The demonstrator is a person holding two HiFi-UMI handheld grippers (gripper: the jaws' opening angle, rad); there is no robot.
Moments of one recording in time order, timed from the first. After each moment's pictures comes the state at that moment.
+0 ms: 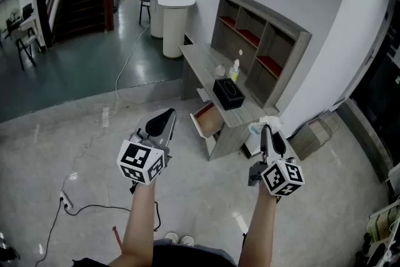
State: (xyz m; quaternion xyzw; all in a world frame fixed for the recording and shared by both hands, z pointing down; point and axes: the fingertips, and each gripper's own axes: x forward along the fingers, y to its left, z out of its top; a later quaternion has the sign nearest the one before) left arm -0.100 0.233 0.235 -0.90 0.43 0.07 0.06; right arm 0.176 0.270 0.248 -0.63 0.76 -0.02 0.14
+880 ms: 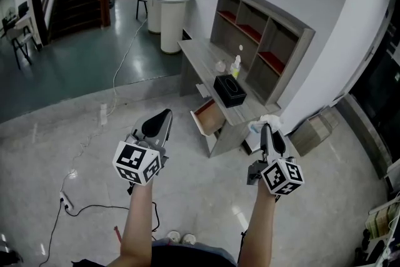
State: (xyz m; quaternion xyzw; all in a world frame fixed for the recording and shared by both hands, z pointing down) left arm -0.125 0.207 0.251 -0.90 0.43 0.07 0.04; right arm 0.162 0.244 0.261 -0.64 0.75 -0.04 0.15
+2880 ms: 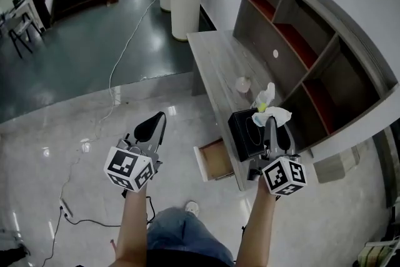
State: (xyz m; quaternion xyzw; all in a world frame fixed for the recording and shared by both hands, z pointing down) left arm -0.092 -0.226 0.345 -0.87 0.49 0.00 -0.03; right arm 0.204 -0.238 0.336 -0.61 0.77 -0.09 0.13
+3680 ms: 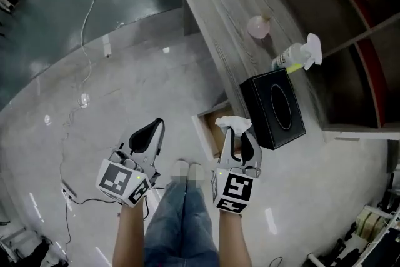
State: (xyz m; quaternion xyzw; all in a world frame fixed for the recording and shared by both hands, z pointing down) left arm -0.068 -0.274 0.567 -0.88 0.43 -0.08 -0.19; right arm 0.108 -0.257 0.604 -0.66 0.71 -0.16 -0.20
